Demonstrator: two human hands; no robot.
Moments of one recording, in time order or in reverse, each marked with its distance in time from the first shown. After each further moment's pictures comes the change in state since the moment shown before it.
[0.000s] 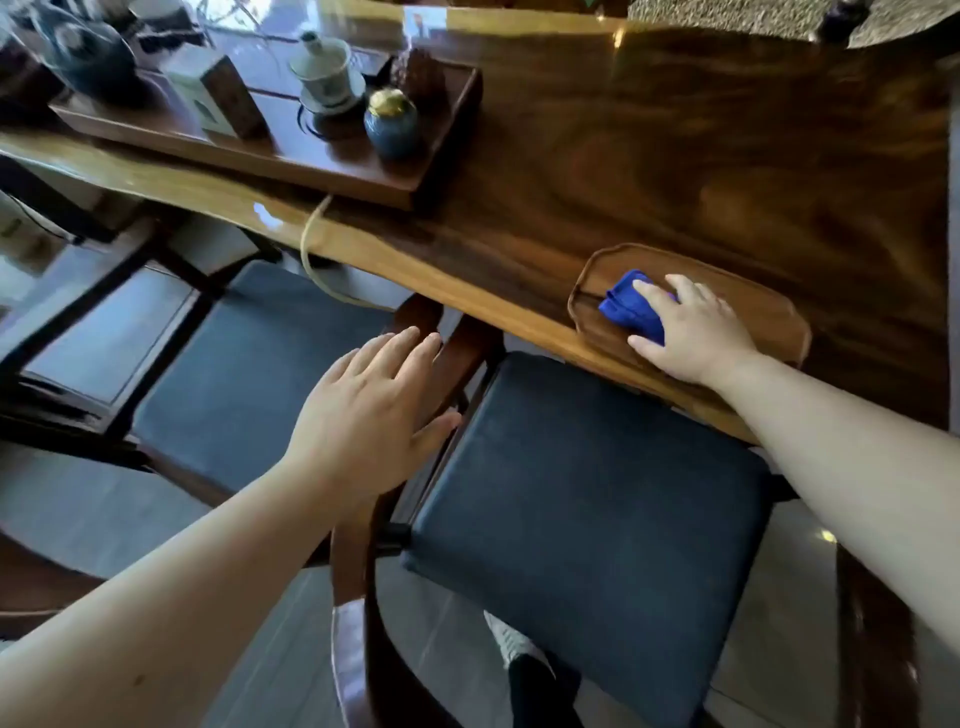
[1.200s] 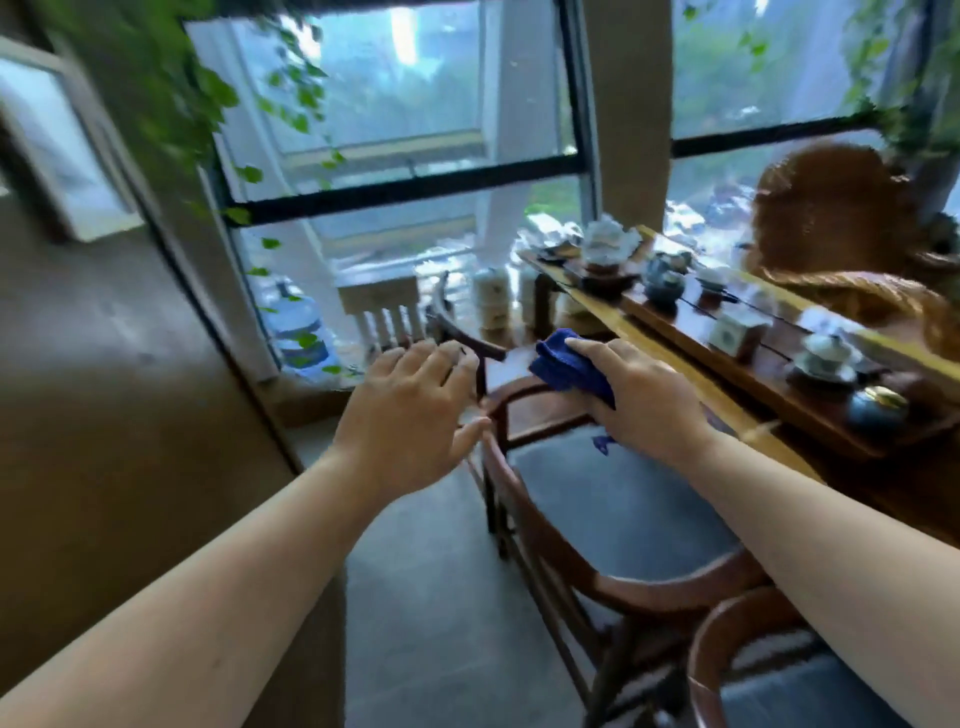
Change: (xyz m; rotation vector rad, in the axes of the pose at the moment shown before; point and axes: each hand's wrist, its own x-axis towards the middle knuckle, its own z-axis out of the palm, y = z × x) left_hand -0.421 -0.153 -0.187 0.441 0.438 -0.686; right_hand -0.181 -0.546 -0.196 0.374 0.467 -1.164
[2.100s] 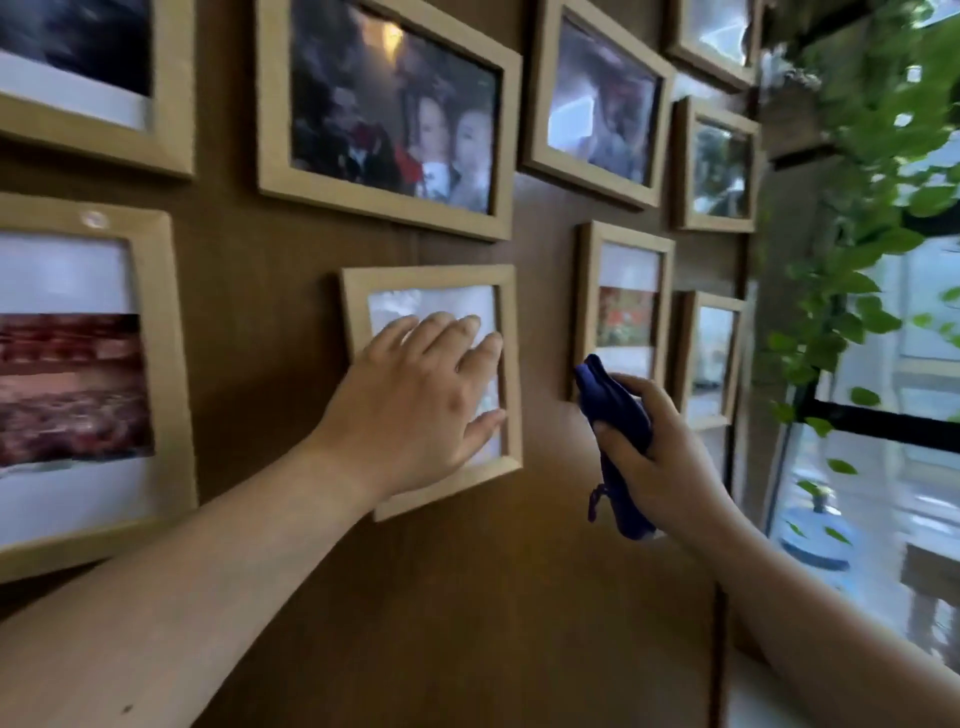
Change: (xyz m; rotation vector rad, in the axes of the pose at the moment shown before) left_hand -0.128 -0.169 -0.257 0.915 -0.144 -0.844; right_hand 0.241 -0.384 0.041 1.275 -0.307 -0.650
